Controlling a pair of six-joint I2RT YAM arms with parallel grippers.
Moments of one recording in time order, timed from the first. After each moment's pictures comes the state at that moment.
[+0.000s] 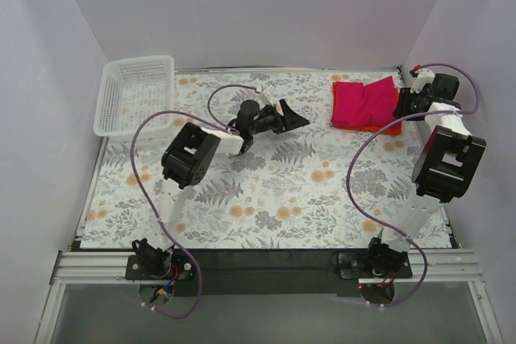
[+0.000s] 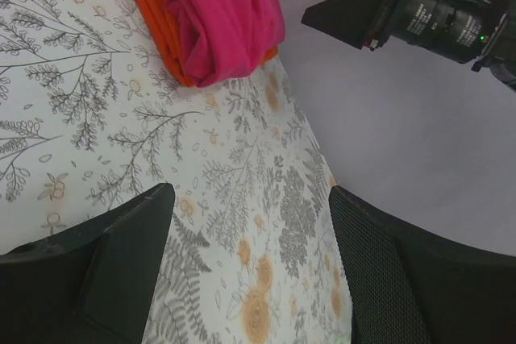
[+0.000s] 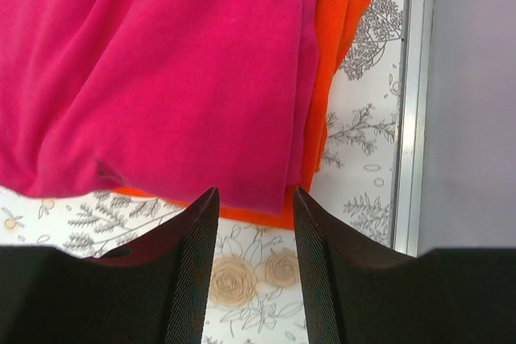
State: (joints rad) left arm -0.58 2.31 1.39 0.85 0.58 -0.96; right arm -0.37 1.91 1.44 -0.32 -0.38 -0.26
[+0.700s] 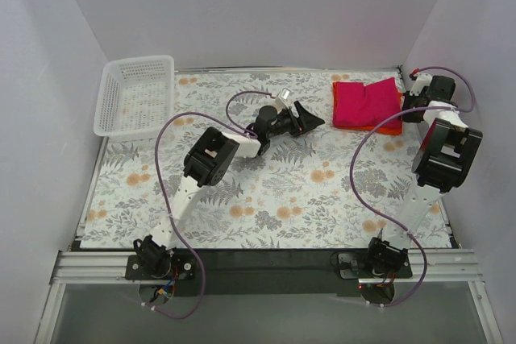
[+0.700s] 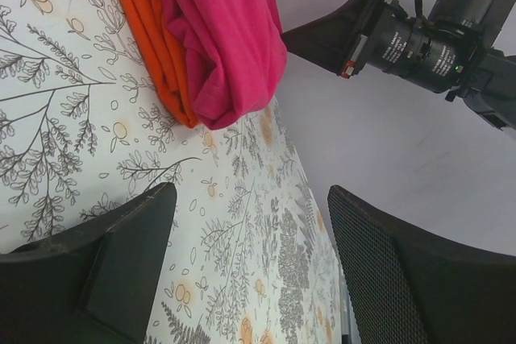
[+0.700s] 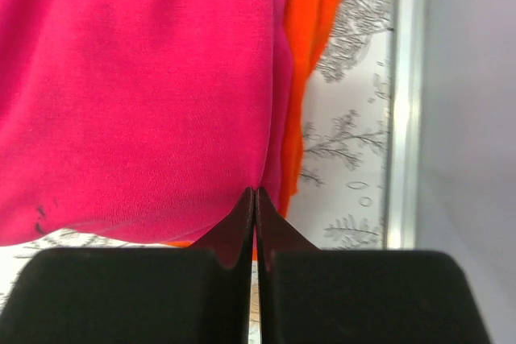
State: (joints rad) left arm -0.66 2.62 1.74 0.89 0.49 -1.13; right arm -0.38 2.06 1.53 -0.31 -0.35 -0.25
